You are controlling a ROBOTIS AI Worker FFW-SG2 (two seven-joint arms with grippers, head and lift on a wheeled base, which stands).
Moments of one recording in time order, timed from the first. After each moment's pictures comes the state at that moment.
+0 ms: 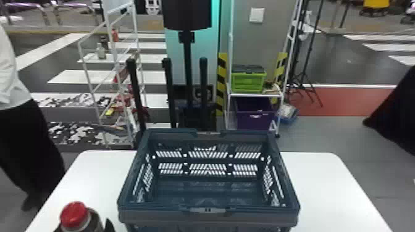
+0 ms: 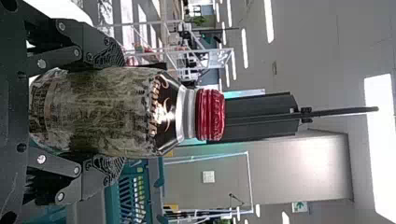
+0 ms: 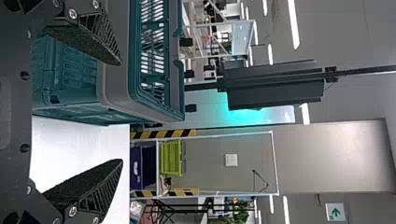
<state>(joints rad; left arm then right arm) 0.78 0.00 0.09 -2.09 -0.03 -0.35 -0.04 0.87 -0.06 -0.09 -2.14 -0.17 -0.25 0.23</state>
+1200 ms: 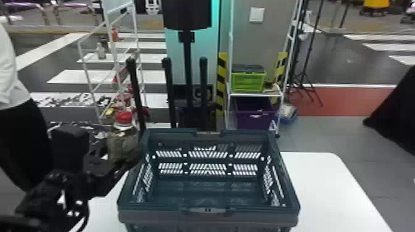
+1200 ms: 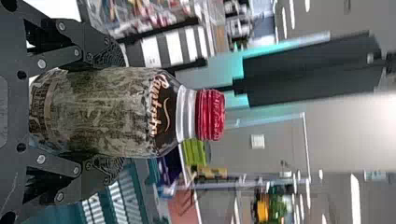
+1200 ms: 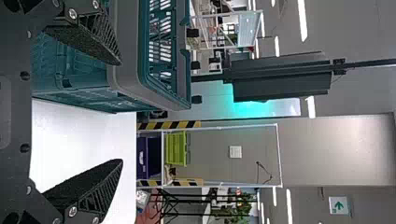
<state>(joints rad) 0.10 0.17 0.05 -2.20 -0.02 0.72 -0.28 0.89 -0.05 -0.13 -2.14 -0.18 -0.25 0.23</state>
